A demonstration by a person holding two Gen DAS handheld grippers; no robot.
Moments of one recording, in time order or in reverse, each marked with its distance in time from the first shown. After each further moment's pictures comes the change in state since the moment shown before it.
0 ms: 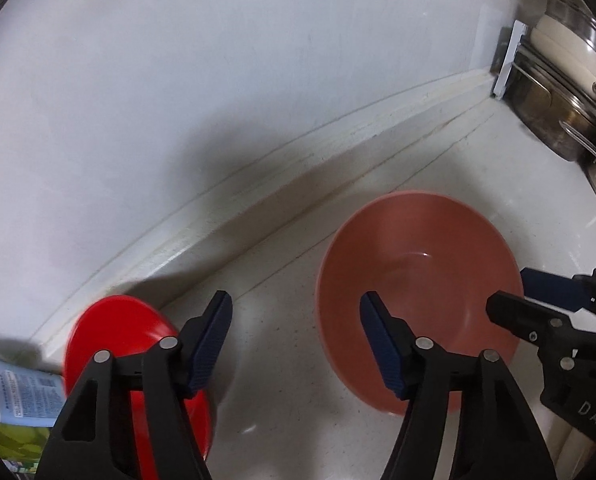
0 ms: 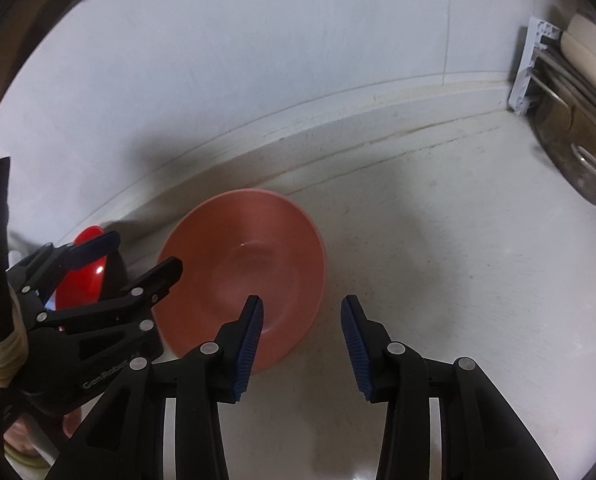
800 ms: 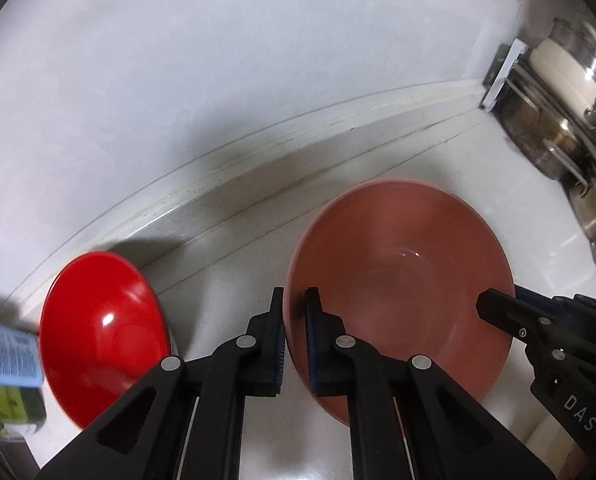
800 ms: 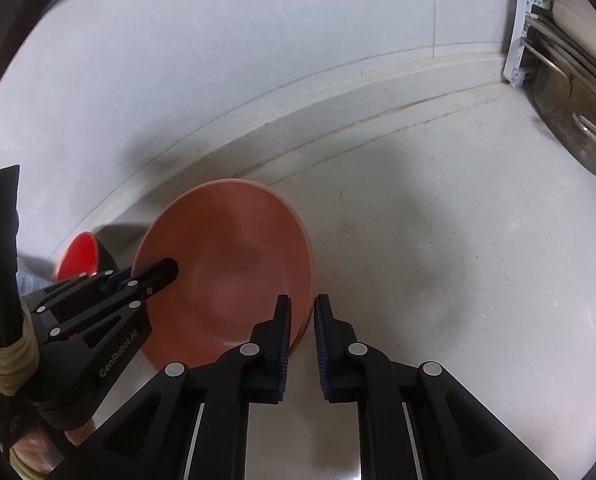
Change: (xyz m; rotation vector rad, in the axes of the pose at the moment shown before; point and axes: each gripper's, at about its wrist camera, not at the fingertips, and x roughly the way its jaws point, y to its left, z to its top) left arm -0.028 -0.016 -0.010 -0.108 0.036 -0.080; right arm 0.002 -0.002 -0.003 0.068 0.031 0.010
